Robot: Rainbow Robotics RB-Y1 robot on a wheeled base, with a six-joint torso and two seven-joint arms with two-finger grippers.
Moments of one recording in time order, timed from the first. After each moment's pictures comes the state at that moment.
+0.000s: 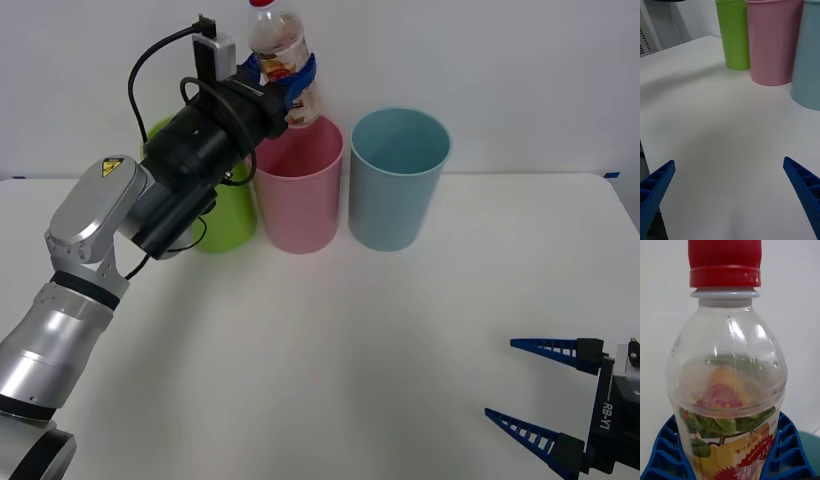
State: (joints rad) right arm 0.40 -0.56 -0.27 -1.83 1.26 -1.21 -0.06; left arm -0.61 0.34 -0.21 -1.38 -0.92 -0.33 -0.16
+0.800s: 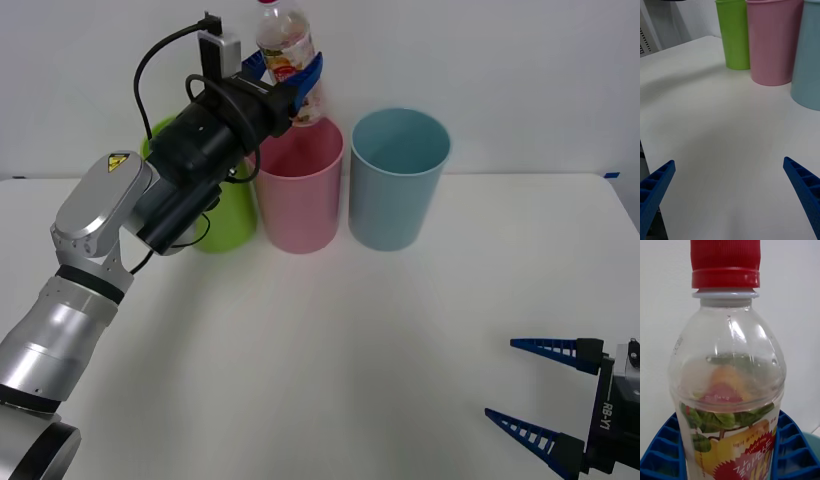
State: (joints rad) right arm 0.40 -0.56 -0.27 -1.83 1.26 -1.21 -0.06; left arm -0.64 0.33 -0.21 -1.35 -0.93 -0.33 -0.14
